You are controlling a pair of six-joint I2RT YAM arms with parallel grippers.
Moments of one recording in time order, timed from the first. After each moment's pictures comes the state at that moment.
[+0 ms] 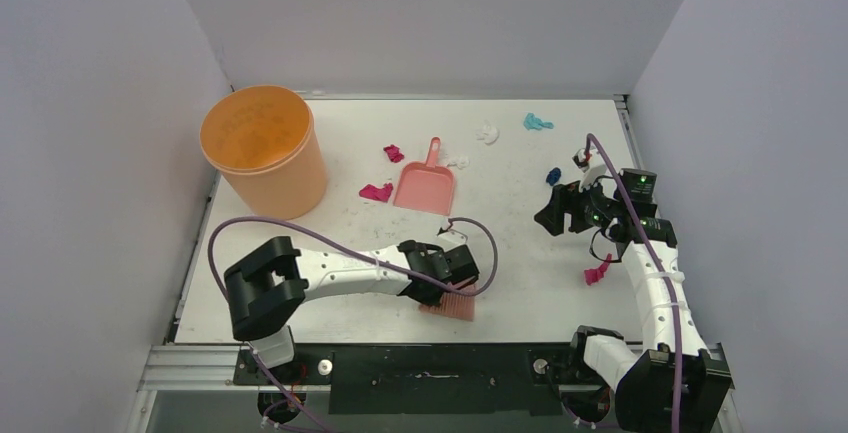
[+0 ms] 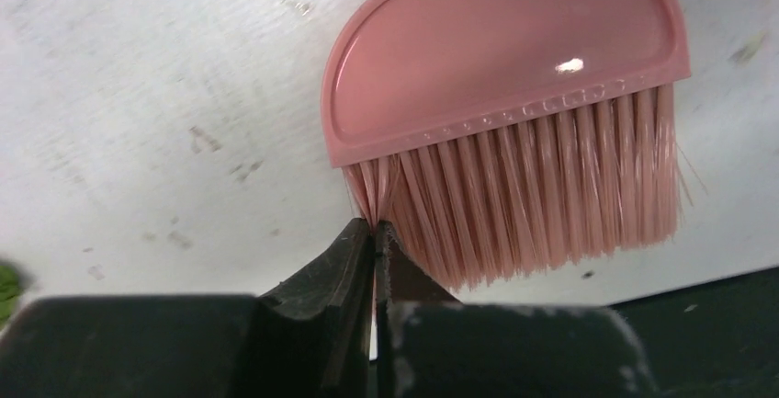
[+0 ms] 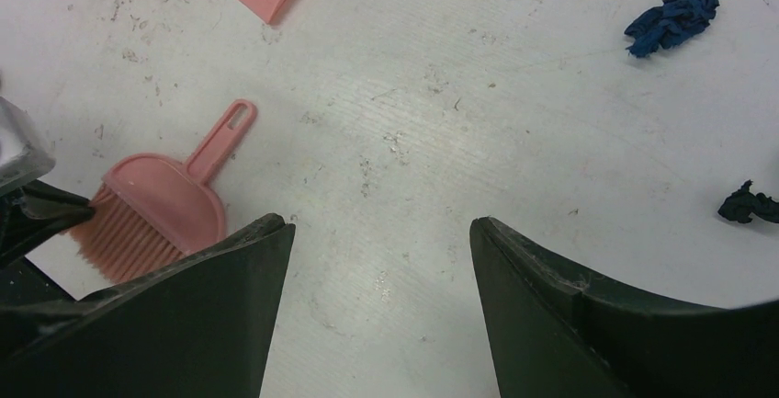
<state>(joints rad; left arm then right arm) -1.23 1.75 1.14 -0.70 -0.37 -0.75 -0.16 1.02 0.78 -0.53 -0.68 -0.24</state>
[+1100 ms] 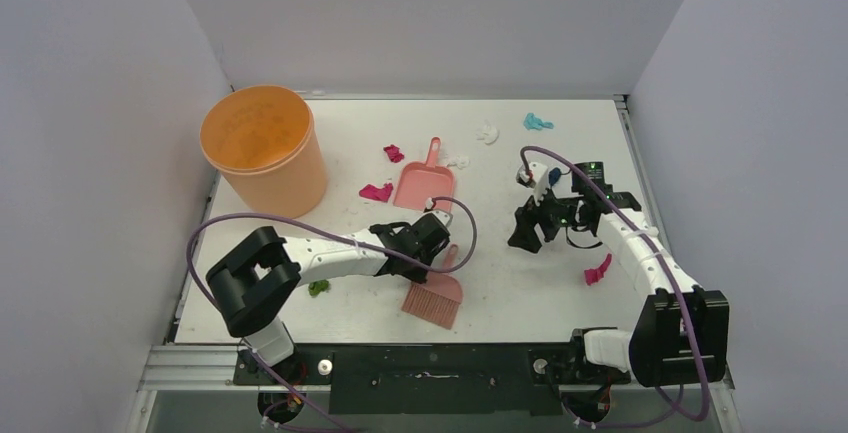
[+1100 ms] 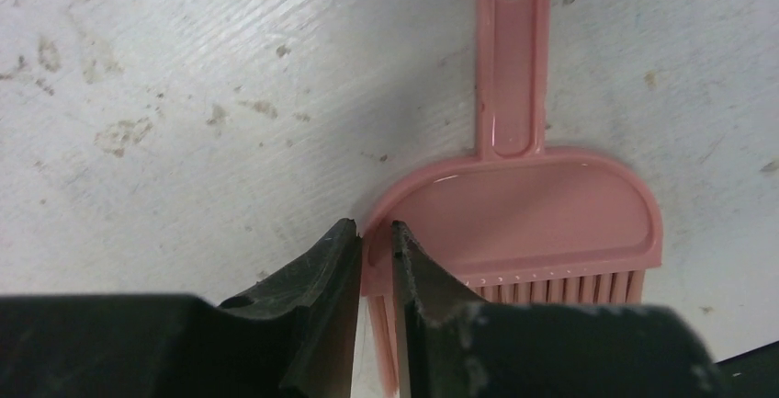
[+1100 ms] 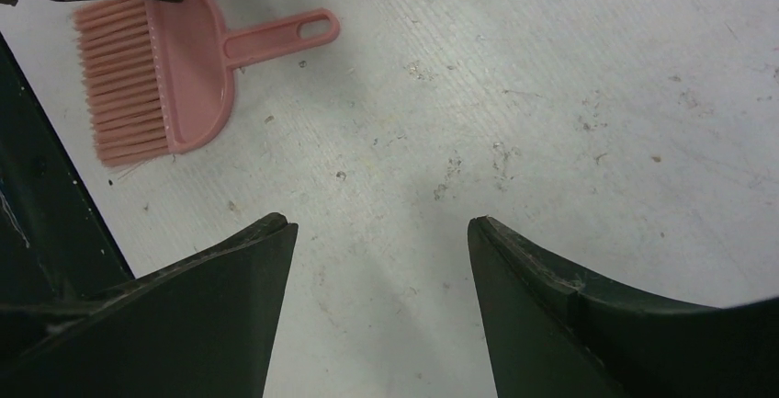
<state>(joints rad) -1.00 1.66 0.95 -0.42 -0.21 -0.48 0.06 1.25 0.85 -0.66 -0.76 -0.62</state>
